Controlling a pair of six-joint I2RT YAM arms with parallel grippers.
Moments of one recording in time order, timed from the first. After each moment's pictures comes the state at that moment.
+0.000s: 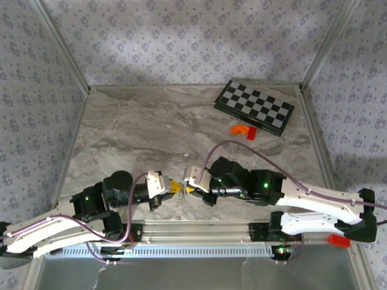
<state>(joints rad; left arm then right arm) -1.19 0.55 0.64 -0.37 0.10 0.10 1.28 1.04 1.00 -0.55 -0.04 -0.15</state>
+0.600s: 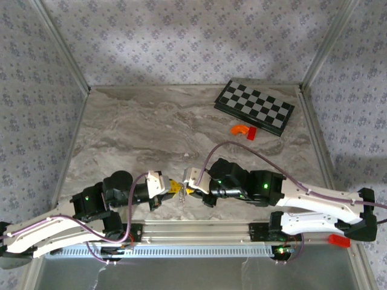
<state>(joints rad) -1.19 0.55 0.64 -0.37 0.10 0.10 1.29 1.04 1.00 -0.55 -0.04 -0.15</state>
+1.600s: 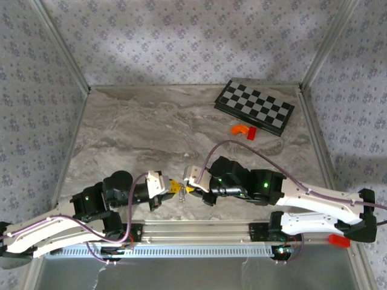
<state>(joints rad) -1.19 0.55 0.64 -0.37 0.10 0.10 1.27 1.04 1.00 -0.54 -0.06 -0.15</state>
